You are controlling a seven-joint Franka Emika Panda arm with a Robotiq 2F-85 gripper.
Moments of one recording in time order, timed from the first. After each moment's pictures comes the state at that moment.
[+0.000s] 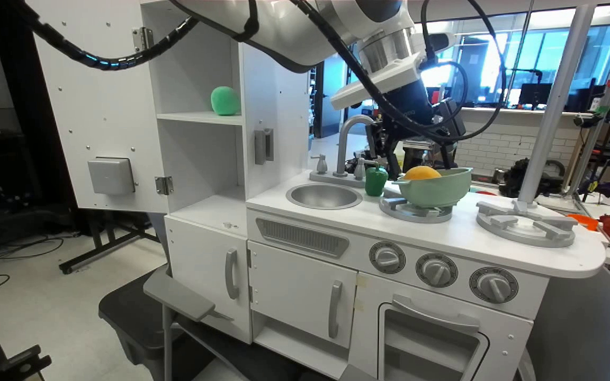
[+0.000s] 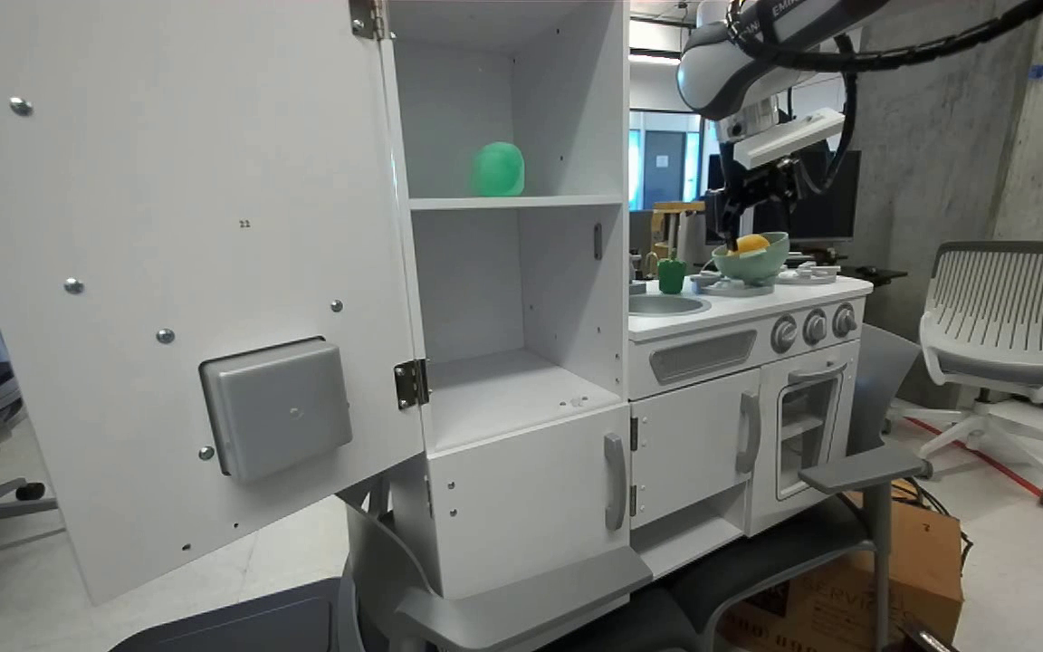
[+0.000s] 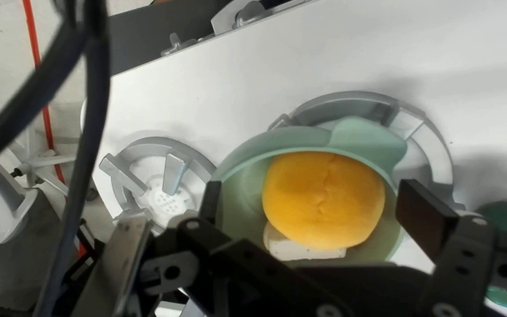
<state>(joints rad) -0.03 1.20 -0.19 -0.49 -0.21 1.85 0.10</state>
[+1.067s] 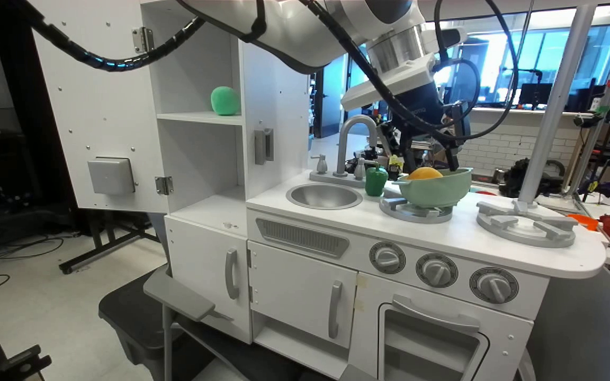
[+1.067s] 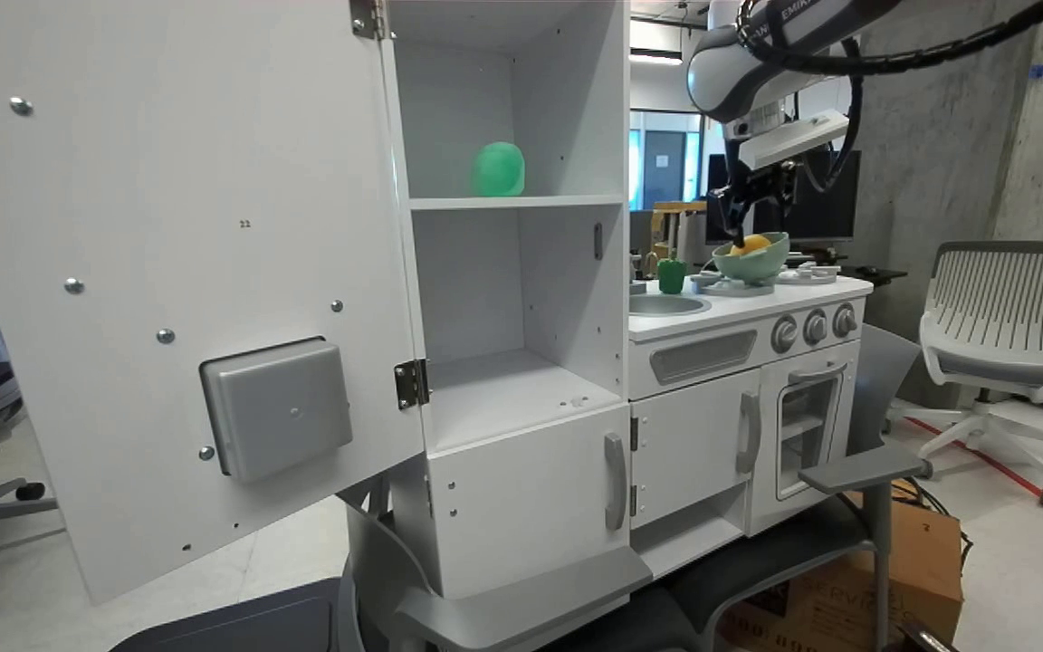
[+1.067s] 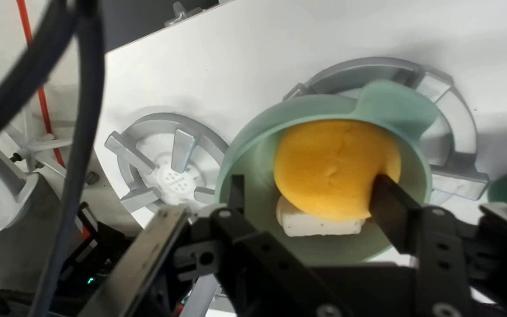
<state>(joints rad) -0.05 1.20 -0.19 -0.49 -0.20 1.92 0.10</state>
